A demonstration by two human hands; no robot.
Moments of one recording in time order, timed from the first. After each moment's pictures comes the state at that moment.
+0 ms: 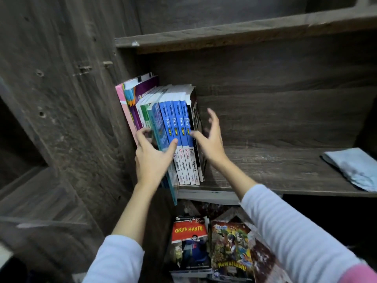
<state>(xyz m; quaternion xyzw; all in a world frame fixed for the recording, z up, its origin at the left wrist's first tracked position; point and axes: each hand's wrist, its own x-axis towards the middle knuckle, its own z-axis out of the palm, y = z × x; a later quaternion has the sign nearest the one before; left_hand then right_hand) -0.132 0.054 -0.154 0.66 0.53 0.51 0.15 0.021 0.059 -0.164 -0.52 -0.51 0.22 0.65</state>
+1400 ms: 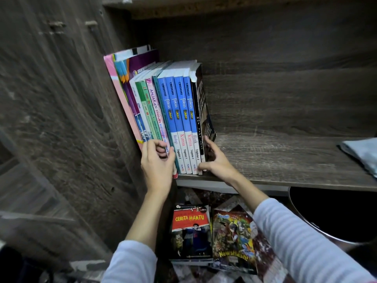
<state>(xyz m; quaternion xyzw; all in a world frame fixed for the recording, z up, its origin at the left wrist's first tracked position) -0.125 0.079 -0.231 0.64 0.46 0.60 0.11 0.039 0.060 -0.249 -0.57 -0.51 0.41 0.49</state>
